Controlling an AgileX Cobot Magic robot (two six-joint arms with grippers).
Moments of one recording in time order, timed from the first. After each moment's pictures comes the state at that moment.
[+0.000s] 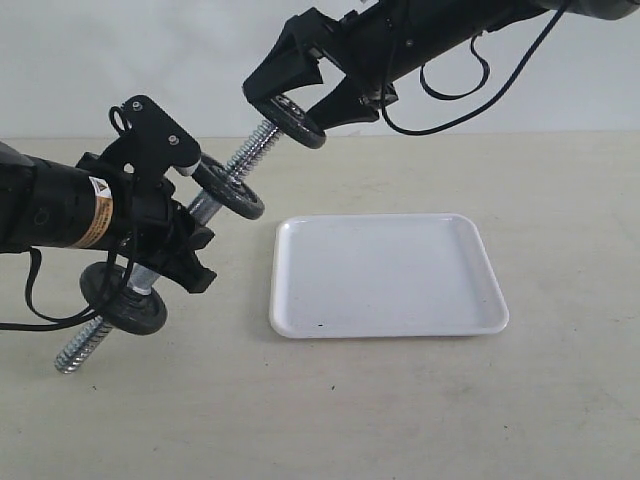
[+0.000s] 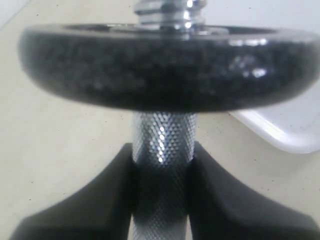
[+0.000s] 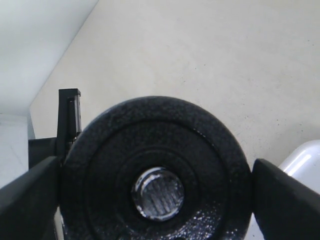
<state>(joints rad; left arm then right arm) -0.43 1.61 -0.81 1.76 -0.02 -1.36 0.31 2.12 -1.87 1.05 1.17 -0.66</state>
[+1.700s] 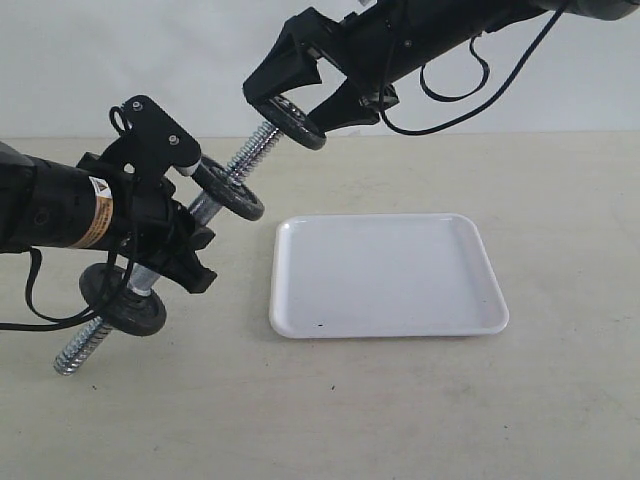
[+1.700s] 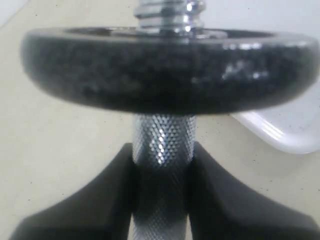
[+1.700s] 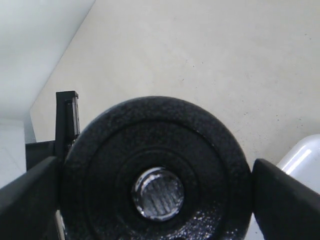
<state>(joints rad) -0.43 1.61 -0.81 1.76 -0.02 -1.36 0.31 2.12 -1.87 1.04 1.16 -0.63</state>
